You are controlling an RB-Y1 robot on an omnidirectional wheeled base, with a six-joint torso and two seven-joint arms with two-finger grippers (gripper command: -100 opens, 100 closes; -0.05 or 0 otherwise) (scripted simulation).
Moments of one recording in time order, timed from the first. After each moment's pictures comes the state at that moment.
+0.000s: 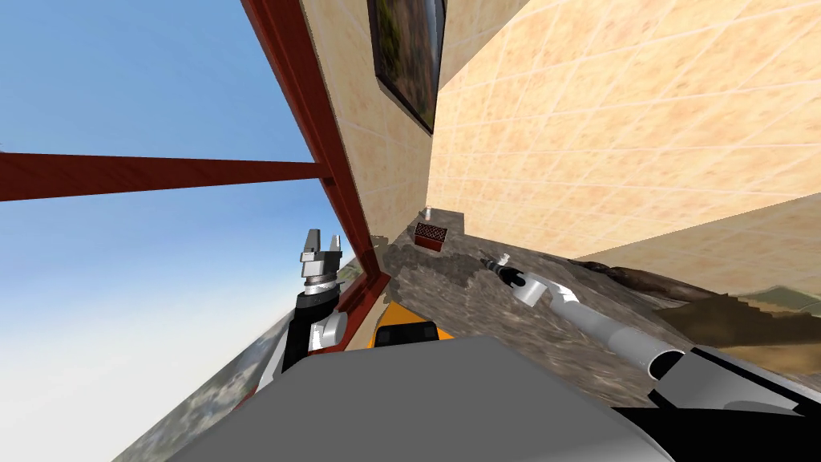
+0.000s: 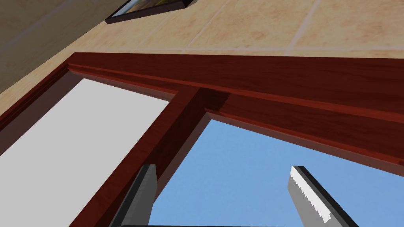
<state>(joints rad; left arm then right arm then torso) 0.46 0.02 -0.06 -2.24 -0.05 -0.53 0.00 0.02 -1.10 0.39 -1.32 -0.08 0.25 0.02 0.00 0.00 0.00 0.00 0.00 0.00</state>
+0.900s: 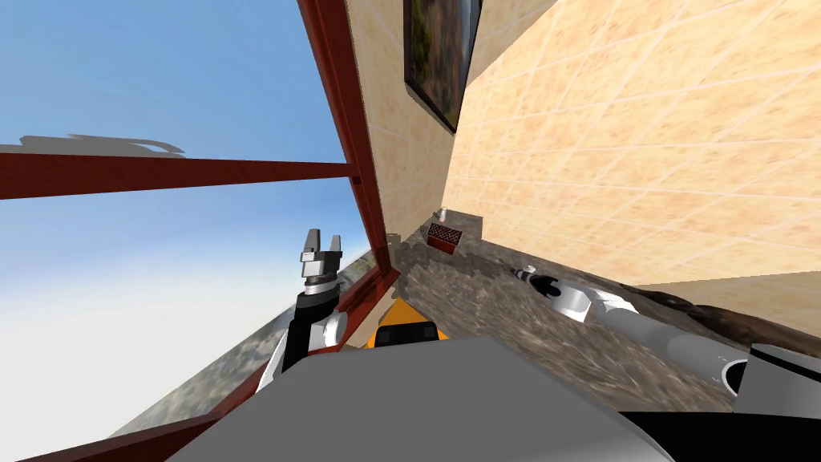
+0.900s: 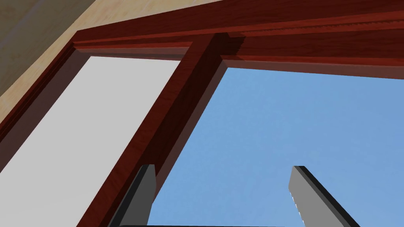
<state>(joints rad) 0.46 0.02 -0.06 -2.24 -0.05 -0.53 0.00 0.06 -1.28 0.50 -1.10 -0.08 0.21 0.02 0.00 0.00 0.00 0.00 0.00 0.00</state>
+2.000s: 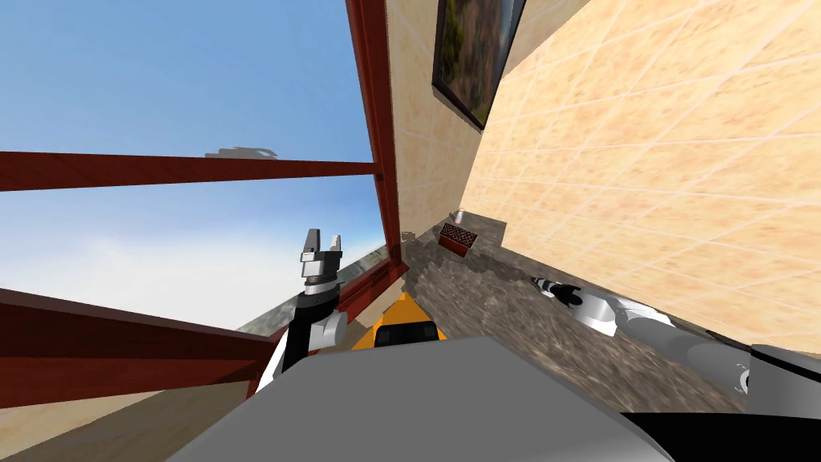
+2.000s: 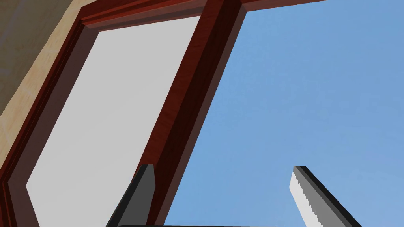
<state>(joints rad) 0.46 0.02 -0.06 -2.24 -0.05 -0.53 0.00 0.07 -1.29 0.54 -0.92 -0.12 0.18 0.01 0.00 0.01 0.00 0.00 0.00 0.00</state>
